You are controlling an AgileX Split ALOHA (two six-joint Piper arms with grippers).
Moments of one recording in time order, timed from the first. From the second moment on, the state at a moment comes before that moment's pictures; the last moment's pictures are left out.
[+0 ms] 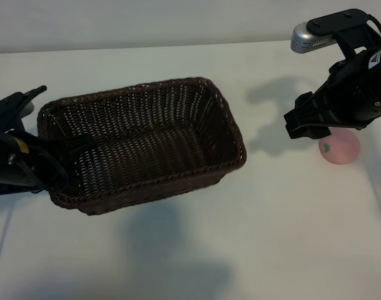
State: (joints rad) left arm -0.26 1.39 -0.64 -0.04 0.38 -0.65; right arm 0.25 1.44 -1.09 0.26 0.86 -0.13
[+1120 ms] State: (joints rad) left arm -0.27 1.70 -1.15 -0.24 0.53 -0.25; right arm 0.25 1.44 -1.09 0.26 0.89 -0.13
